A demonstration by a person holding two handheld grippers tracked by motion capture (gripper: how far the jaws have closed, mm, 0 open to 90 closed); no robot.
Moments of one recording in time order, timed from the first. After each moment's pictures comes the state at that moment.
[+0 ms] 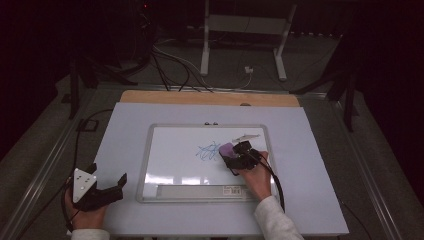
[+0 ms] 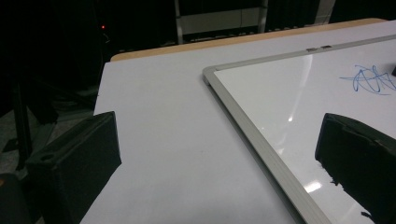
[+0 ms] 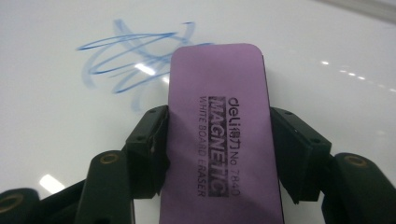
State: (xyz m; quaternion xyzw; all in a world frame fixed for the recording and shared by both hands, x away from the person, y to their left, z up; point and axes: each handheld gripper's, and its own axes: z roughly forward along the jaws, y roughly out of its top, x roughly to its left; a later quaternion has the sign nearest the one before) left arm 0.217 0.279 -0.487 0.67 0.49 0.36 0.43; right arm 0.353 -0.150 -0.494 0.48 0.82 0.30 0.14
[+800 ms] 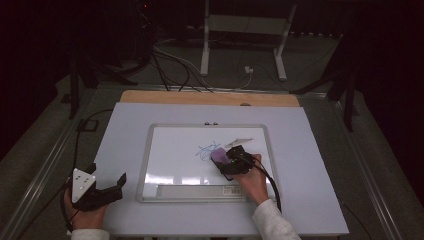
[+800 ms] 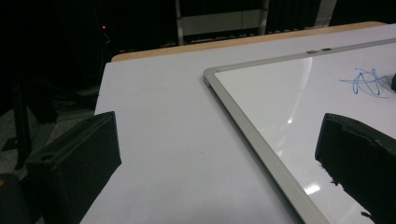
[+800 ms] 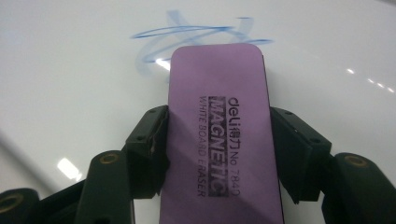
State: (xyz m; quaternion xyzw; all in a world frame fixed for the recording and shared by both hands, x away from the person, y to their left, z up) left arm 0.217 0.280 -0.487 0.66 0.49 0.36 0.44; right arm 0.340 -0.132 -0.494 0.43 0.84 0.31 0.11
